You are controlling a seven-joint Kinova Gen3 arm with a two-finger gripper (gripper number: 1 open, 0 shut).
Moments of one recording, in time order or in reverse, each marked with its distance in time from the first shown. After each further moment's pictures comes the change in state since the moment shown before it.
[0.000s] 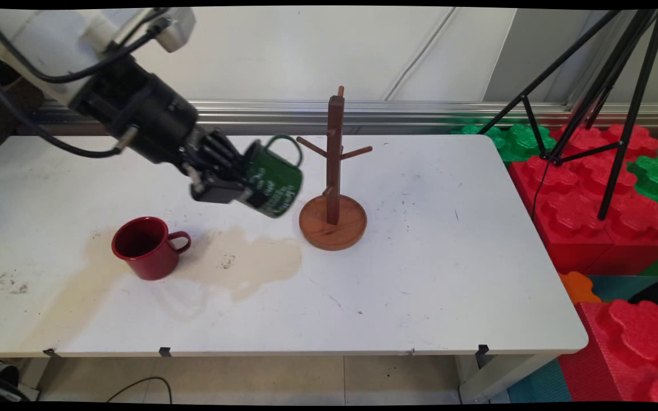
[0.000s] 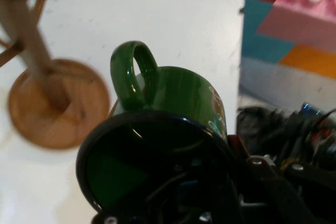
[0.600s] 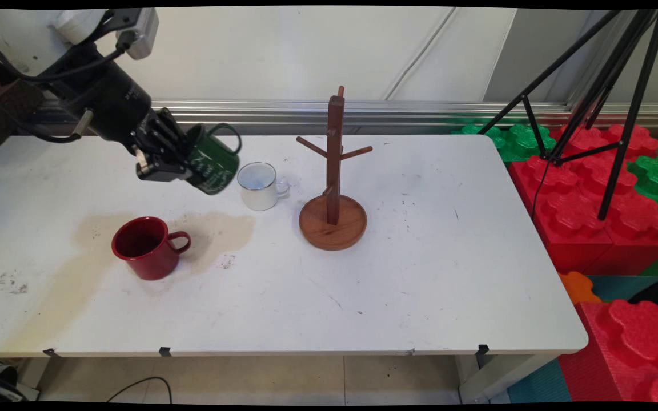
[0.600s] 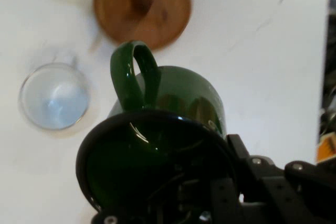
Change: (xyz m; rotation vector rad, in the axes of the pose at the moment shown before) arm -0.023 -0.040 -0.034 0.149 -0.215 0.073
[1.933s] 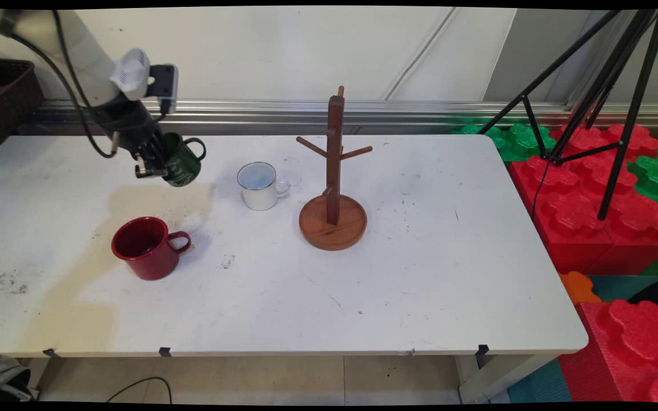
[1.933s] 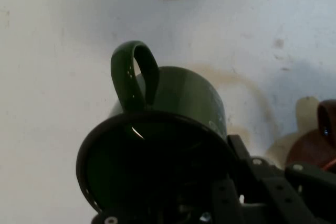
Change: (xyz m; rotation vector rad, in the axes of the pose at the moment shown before) arm -0.051 -0.107 0.086 0.145 -0.327 0.050
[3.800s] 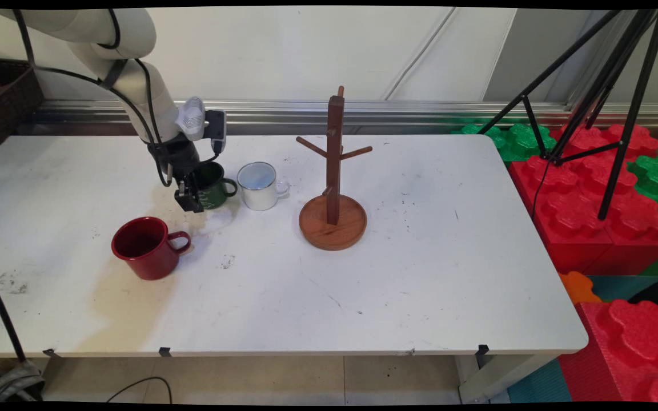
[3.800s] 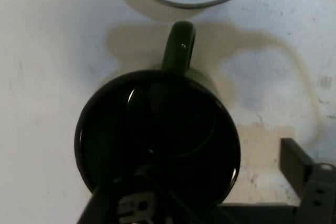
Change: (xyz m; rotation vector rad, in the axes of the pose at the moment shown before) arm 0.046 -0.013 0.100 -0.036 -0.081 0.023
